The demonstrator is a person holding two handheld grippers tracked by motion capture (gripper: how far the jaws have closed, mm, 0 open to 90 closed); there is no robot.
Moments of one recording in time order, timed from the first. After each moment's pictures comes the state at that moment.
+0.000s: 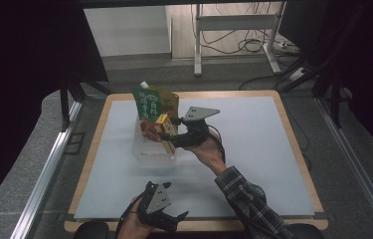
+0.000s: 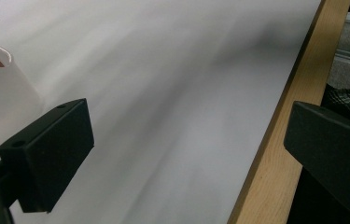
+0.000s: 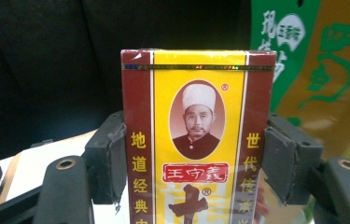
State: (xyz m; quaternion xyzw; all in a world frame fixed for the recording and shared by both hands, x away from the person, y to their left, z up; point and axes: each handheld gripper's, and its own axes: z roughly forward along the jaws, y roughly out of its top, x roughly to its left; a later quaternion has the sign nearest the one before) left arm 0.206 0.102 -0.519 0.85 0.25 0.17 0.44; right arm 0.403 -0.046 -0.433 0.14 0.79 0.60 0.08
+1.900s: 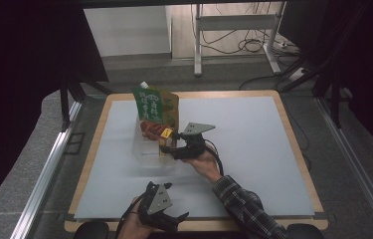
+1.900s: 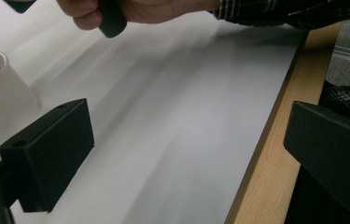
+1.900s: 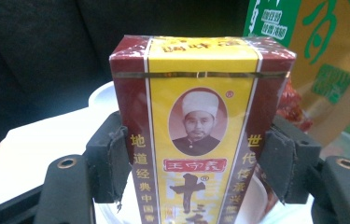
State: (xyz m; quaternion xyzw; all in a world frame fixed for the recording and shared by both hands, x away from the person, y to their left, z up) left arm 0.206 0.100 -0.520 0.85 0.25 0.17 0.43; right arm 0.408 -0.046 -0.506 0.18 0.79 0.59 0.04
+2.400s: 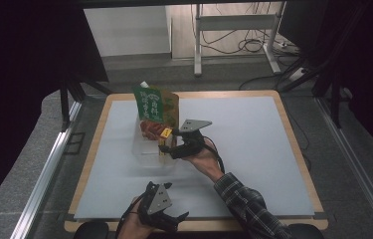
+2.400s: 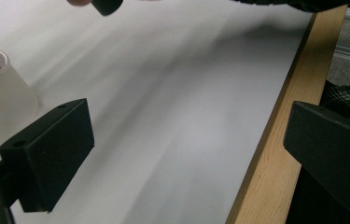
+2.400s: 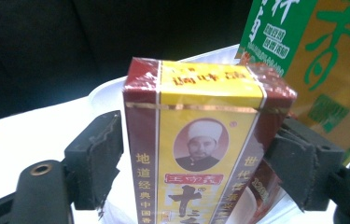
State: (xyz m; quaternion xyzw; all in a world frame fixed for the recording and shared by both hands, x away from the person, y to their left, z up) left arm 0.206 0.101 -0.519 0.85 0.25 0.18 0.43; right arm 0.405 -0.040 -0.486 0.17 0.81 0.56 0.07
